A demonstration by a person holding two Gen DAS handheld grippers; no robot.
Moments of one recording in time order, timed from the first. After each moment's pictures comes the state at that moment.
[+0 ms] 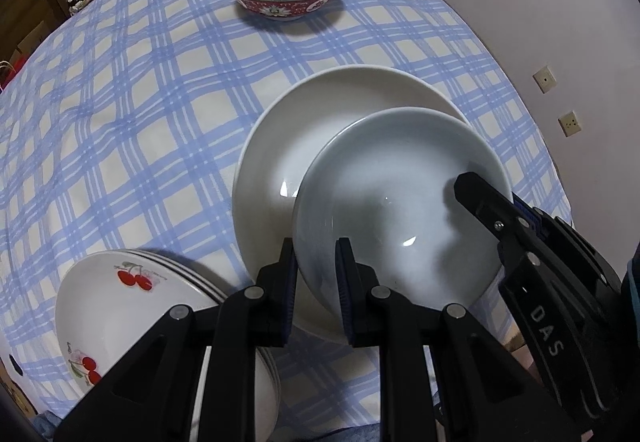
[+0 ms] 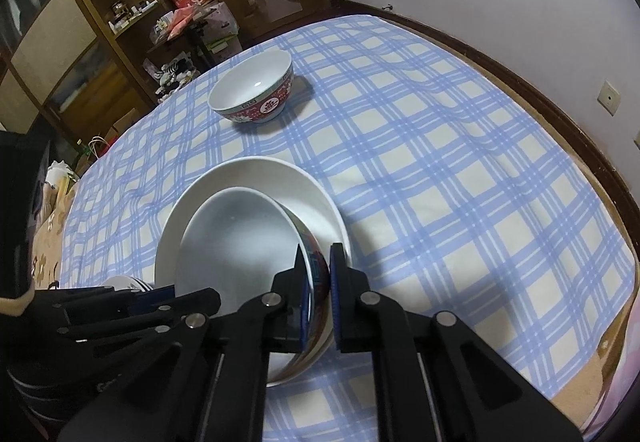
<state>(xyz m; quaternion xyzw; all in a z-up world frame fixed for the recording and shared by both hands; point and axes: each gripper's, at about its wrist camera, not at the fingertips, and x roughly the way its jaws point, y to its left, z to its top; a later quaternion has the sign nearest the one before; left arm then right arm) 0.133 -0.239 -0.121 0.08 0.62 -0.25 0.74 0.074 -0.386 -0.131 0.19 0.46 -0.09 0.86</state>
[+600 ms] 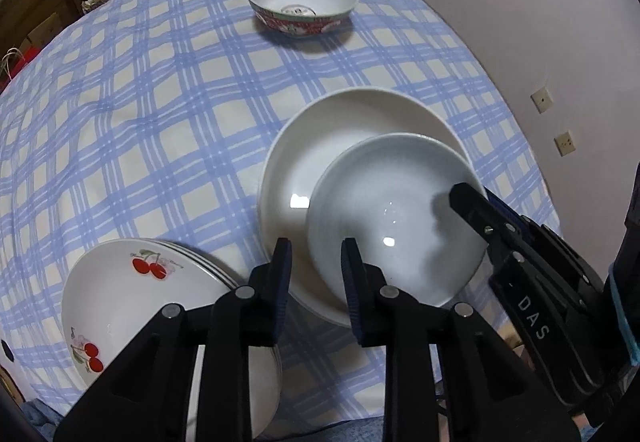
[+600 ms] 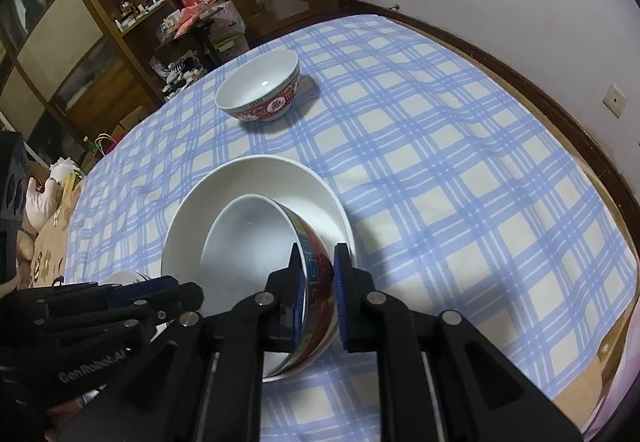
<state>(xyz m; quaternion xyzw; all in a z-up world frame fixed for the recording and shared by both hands) 0.129 -0.222 -0.101 0.05 0.60 -0.24 0.76 0.069 -0.388 -0.123 0.20 0.44 -0.08 0.87</state>
